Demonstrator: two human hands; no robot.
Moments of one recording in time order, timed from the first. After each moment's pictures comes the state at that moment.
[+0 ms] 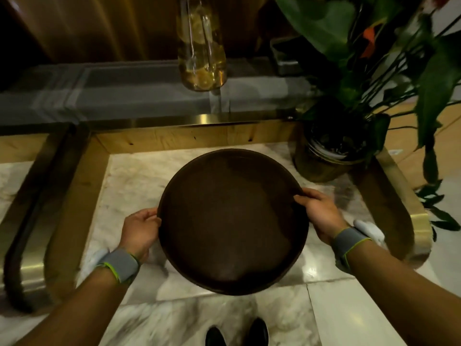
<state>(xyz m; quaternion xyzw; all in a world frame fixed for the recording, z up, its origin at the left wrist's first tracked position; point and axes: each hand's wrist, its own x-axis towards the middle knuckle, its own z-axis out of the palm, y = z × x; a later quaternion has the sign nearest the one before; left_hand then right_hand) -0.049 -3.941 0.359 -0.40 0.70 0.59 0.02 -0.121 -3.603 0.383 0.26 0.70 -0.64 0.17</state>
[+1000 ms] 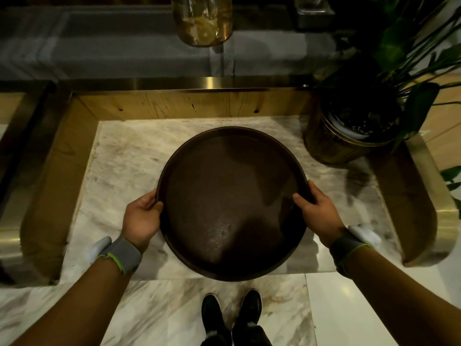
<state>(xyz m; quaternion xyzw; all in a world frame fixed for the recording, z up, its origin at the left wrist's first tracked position) -0.042 -3.928 0.319 -0.35 0.74 0.58 0.02 -0.115 -3.584 0.314 0.17 0.77 -0.59 0.18</state>
